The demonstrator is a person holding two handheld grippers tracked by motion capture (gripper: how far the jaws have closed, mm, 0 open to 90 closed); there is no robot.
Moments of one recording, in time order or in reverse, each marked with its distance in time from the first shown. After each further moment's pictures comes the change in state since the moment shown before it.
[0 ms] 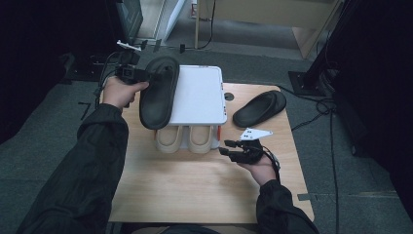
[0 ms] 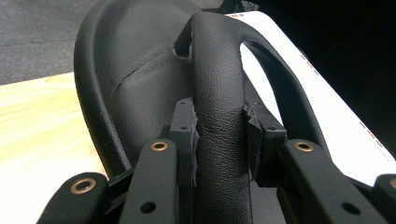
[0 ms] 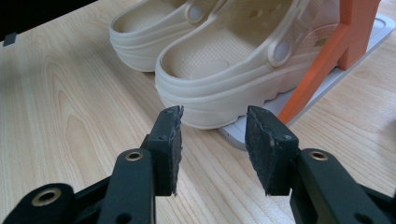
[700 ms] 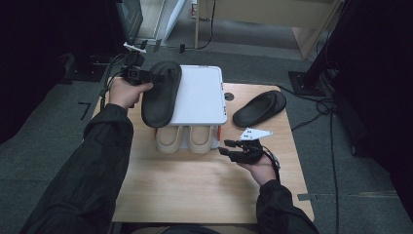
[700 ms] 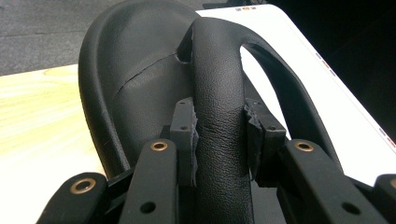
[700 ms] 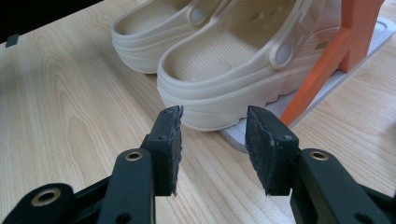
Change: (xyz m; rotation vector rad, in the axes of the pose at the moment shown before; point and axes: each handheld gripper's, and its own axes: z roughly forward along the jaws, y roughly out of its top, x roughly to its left) left arm -0.001 0.000 0.015 0.012 0.024 -0.020; right arm 0.001 0.001 0.000 -0.006 0.003 -0.002
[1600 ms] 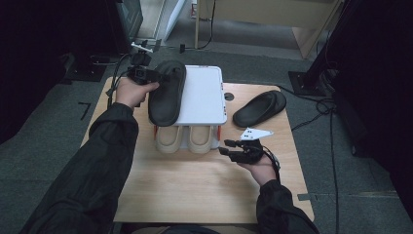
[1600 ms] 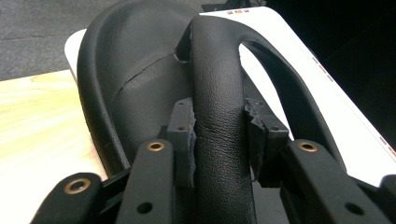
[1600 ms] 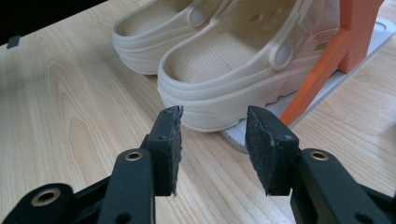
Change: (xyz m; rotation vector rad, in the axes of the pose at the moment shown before) left arm -0.010 0.004 0.011 -0.005 -0.010 0.020; right arm 0.000 0.000 -0.001 -0.002 0.000 0.004
